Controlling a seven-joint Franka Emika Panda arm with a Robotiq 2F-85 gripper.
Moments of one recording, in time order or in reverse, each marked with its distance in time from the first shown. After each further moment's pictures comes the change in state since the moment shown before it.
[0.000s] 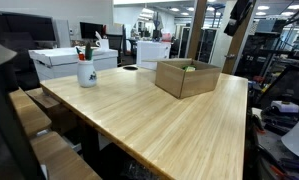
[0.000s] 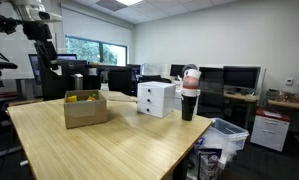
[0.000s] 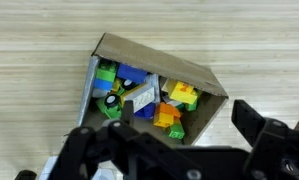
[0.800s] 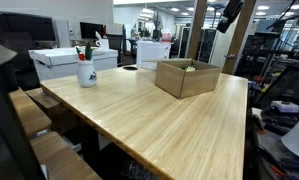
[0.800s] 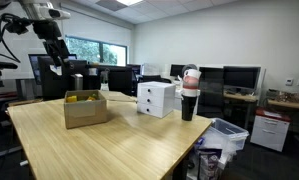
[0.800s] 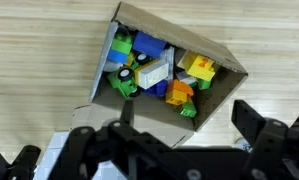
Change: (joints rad) arm -0.007 0.044 -0.076 0.013 -0.057 0.105 -0.083
